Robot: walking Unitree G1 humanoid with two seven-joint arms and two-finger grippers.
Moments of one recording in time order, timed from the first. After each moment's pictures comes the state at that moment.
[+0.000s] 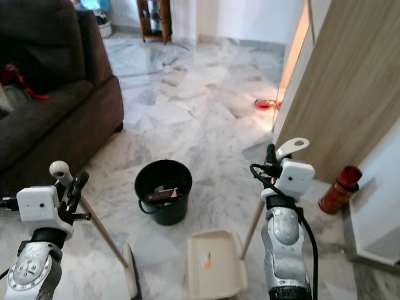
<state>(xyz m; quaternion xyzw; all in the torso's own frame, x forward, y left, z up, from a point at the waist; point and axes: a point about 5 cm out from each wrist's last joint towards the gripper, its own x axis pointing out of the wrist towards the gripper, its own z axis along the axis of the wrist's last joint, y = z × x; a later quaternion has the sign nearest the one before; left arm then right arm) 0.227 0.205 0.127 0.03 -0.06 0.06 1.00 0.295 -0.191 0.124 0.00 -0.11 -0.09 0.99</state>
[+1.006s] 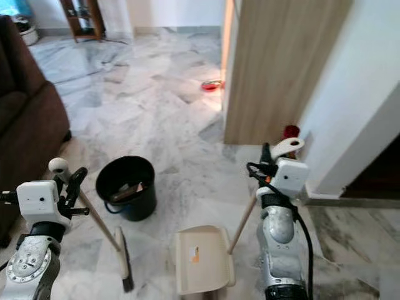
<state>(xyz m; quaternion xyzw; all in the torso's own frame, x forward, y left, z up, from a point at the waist) 0.237 0.214 0.133 0.05 -0.07 0.07 0.99 0.298 -0.174 0.125 0.02 -0.11 -0.06 0.99</state>
